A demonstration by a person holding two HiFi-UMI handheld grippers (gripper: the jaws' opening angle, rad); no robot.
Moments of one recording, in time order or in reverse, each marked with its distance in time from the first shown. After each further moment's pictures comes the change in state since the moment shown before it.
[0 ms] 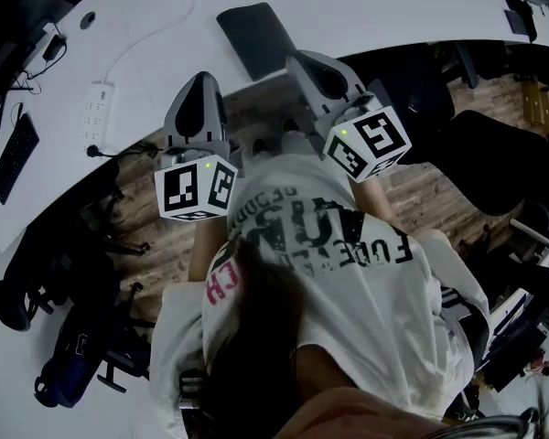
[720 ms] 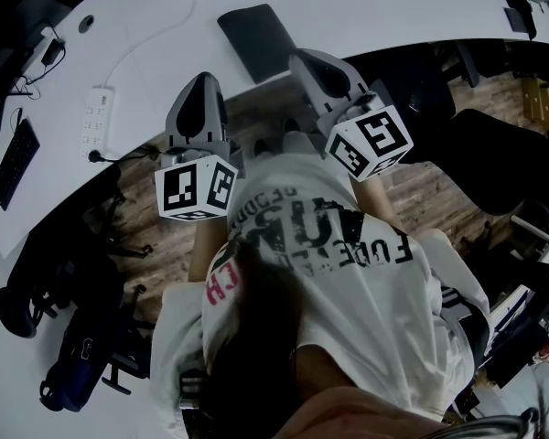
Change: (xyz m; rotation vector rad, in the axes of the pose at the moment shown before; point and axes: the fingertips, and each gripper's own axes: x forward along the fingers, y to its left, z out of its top) left arm 0.009 0.007 -0.002 -0.024 0.017 -0.023; right arm 0.008 -0.008 0.000 0.002 0.003 -0.029
